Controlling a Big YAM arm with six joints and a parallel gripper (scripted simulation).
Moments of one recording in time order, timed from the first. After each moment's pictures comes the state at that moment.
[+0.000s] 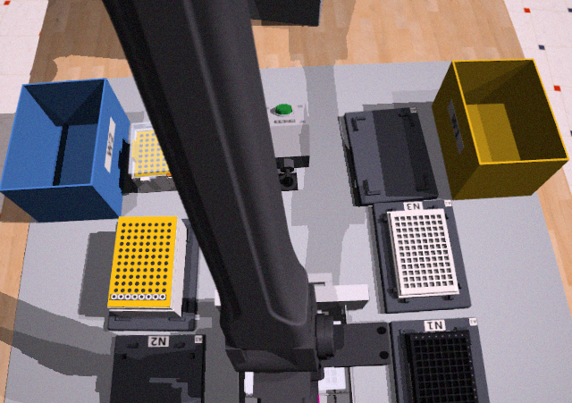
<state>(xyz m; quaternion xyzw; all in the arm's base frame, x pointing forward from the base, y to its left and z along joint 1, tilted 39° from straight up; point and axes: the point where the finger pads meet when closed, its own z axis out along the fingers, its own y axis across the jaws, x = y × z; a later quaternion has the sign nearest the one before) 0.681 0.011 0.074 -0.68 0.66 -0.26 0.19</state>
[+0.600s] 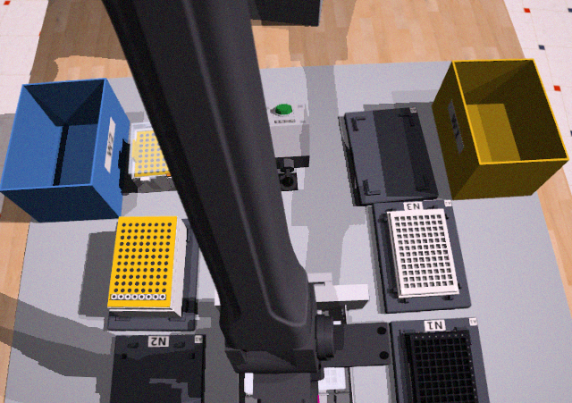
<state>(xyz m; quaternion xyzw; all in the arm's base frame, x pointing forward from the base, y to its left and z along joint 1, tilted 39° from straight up) 0.680 0.011 0.074 -0.68 0.66 -0.26 0.19</state>
